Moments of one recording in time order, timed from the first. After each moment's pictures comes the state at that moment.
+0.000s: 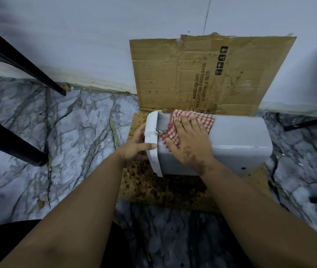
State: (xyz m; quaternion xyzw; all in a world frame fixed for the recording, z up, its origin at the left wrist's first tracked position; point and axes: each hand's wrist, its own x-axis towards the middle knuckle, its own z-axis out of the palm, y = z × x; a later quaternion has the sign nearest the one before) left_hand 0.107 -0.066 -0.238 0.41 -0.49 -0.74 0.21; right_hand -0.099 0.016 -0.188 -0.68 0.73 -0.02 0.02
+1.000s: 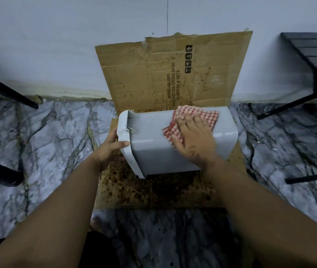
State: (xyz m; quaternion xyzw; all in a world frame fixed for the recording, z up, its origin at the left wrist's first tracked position) left_hand 0.089 -0.060 -0.207 0.46 -0.51 -0.69 0.21; right_hand -0.184 0.048 -0.191 -0.65 0.76 -0.05 -0.01
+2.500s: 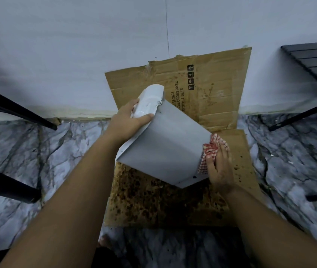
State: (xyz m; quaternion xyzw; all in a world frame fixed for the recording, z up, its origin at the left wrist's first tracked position) left_hand 0.014 -0.085 -0.078 0.51 -0.73 -0.38 0.24; right_hand -0.240 0.088 -0.272 -0.46 0.80 -0.37 0.10
